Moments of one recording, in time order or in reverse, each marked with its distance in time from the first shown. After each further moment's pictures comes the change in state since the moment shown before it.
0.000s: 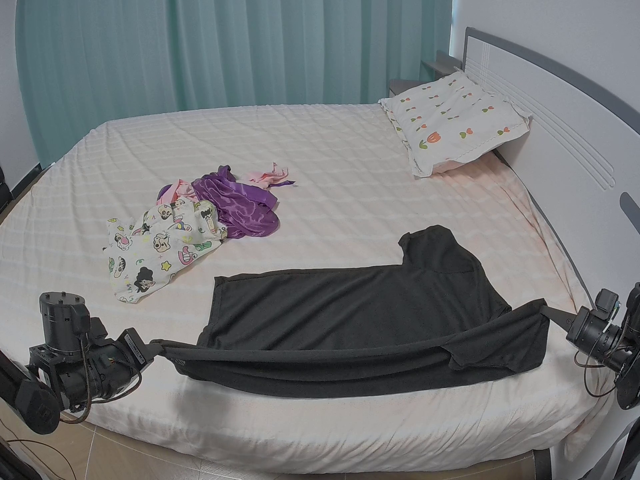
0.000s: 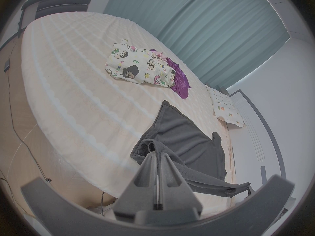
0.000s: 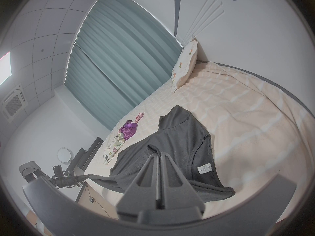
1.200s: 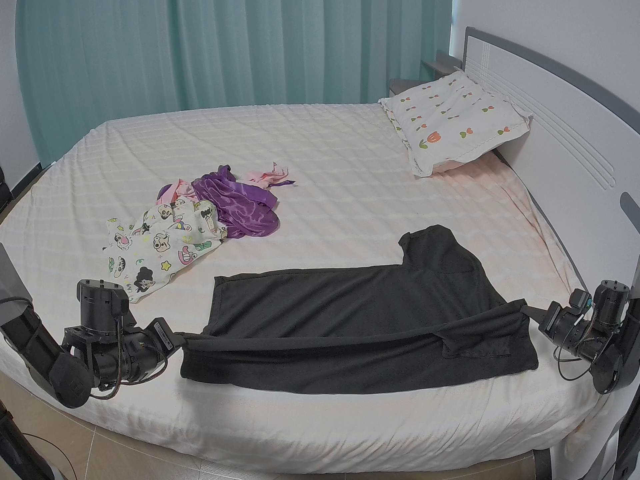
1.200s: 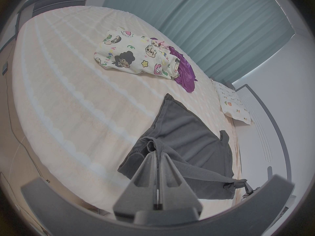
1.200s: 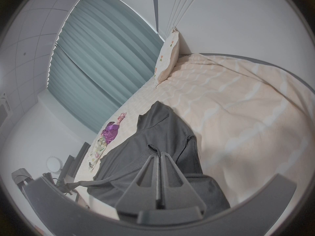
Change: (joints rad) left arm -0.029 0.227 -0.164 0.000 0.003 0.001; right arm 0.076 0.259 -0.181 0.000 -0.190 0.040
